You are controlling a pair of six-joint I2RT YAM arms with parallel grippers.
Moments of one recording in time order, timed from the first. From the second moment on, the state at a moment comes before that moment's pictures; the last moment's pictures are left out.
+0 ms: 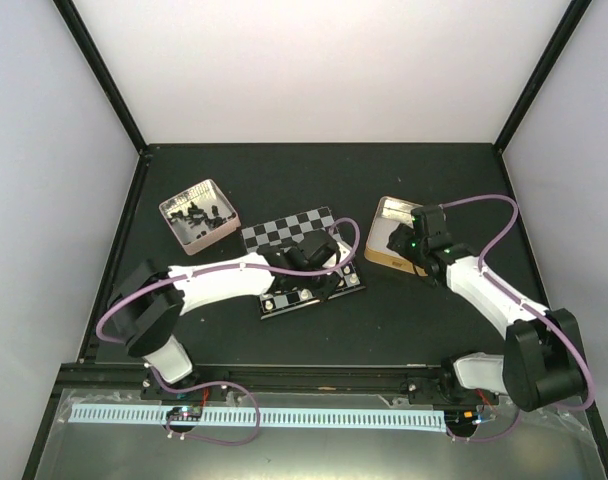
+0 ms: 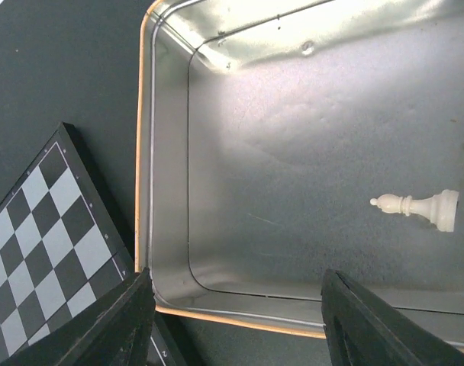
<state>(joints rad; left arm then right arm) -0.95 1.62 1.06 -0.38 0.07 -0.19 0.31 1.27 0.73 -0.30 0.04 0.77</state>
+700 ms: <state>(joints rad) -0.96 1.75 1.06 -0.36 -0.07 -0.21 0.29 1.31 0.73 -0.30 -0.03 0.79</state>
